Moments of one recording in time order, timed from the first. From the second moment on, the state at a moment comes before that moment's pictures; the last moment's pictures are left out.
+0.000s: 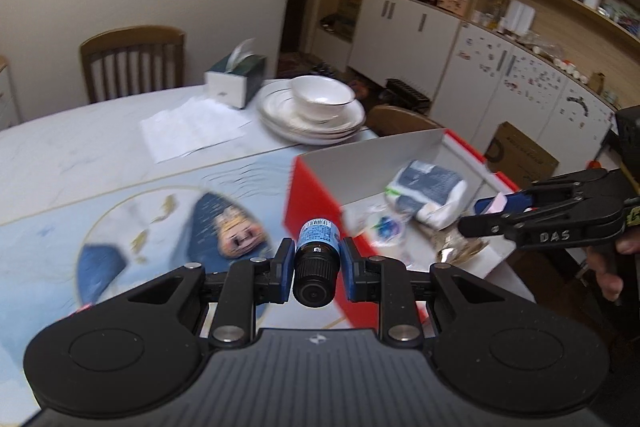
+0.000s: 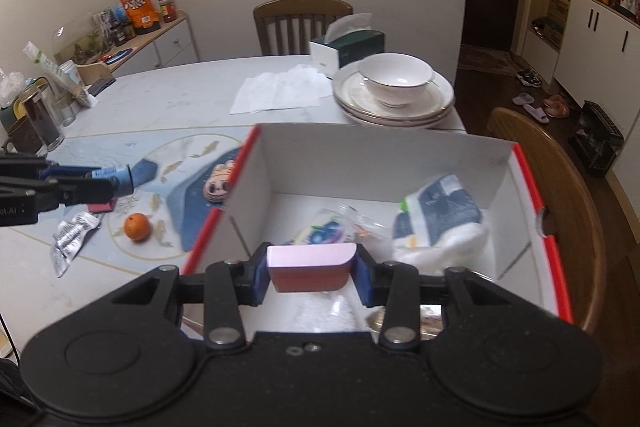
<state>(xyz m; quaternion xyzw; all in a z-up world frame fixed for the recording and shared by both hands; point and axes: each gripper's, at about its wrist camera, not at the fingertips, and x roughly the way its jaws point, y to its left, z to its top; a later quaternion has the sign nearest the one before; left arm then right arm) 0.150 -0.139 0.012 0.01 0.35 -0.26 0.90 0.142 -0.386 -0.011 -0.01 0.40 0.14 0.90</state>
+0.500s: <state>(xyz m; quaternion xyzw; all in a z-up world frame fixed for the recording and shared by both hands) 0.187 -0.242 -0.006 0.07 0.36 -0.32 0.87 0.153 -0.420 -0.036 -0.01 0.43 0.13 0.89</state>
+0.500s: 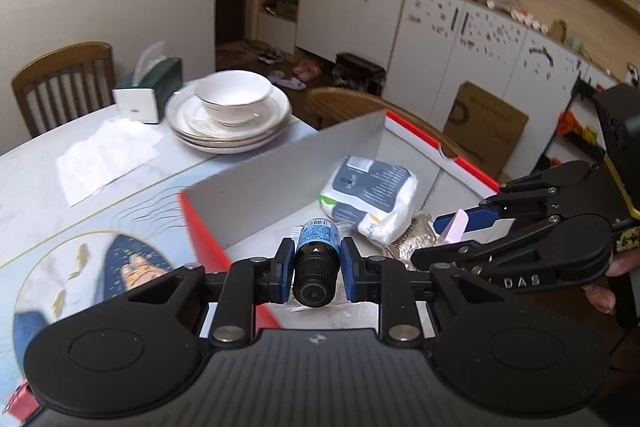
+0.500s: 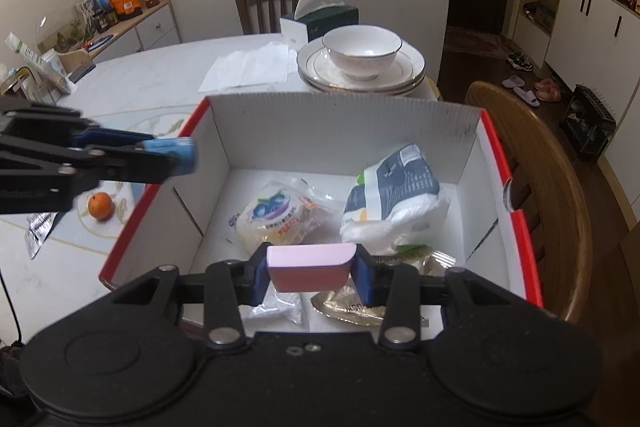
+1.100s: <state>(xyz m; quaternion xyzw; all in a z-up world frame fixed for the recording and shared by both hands) 0.231 -0.320 -0.048 0.13 0.43 -0.37 0.82 0.164 -0.432 -0.064 -0.05 0.46 0.16 0.87</state>
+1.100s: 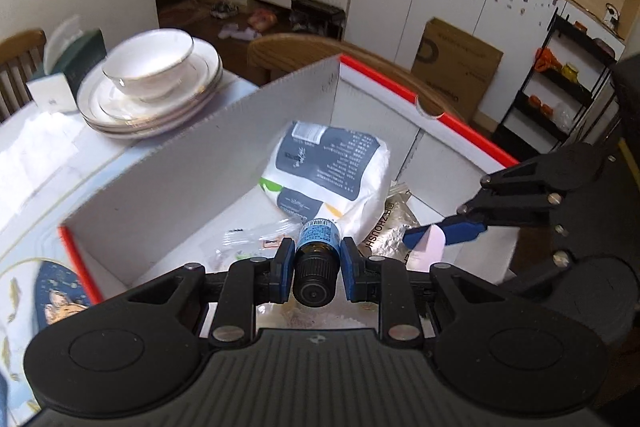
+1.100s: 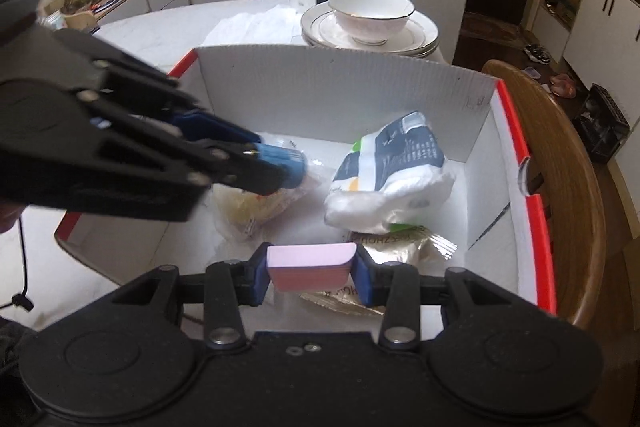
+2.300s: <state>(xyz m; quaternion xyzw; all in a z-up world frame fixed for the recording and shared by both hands) 0.258 -0.329 -0.091 0.16 0.52 -0.35 0.76 0.177 -0.436 -0.080 -0.02 0.48 0.15 0.86</state>
